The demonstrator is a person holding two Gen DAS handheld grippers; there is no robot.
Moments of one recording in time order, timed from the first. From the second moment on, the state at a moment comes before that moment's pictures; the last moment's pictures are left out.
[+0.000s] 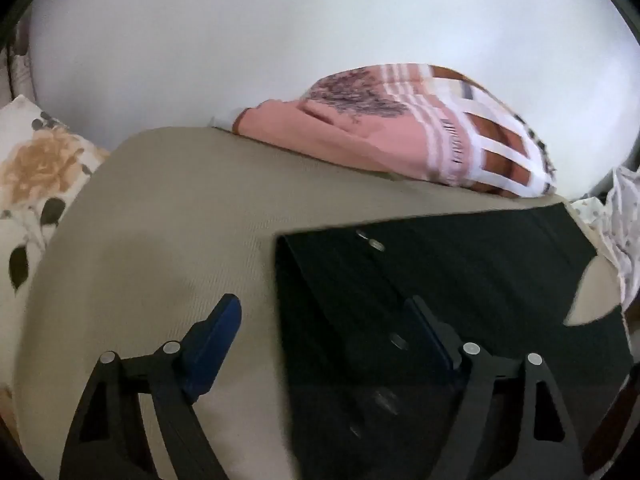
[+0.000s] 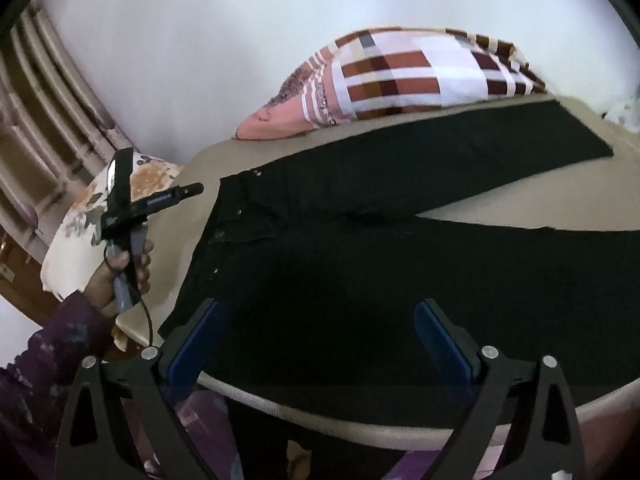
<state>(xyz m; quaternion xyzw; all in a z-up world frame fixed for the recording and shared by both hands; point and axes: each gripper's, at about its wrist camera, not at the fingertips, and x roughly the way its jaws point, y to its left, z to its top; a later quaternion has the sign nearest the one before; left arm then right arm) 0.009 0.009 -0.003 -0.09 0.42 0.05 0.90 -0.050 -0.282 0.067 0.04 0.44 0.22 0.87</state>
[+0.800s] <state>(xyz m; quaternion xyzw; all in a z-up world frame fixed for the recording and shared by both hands) 0.068 0.037 -0.036 -0.16 0.47 -0.04 0.87 -0.017 -0.263 0.029 0.03 0.48 0.21 0.85</state>
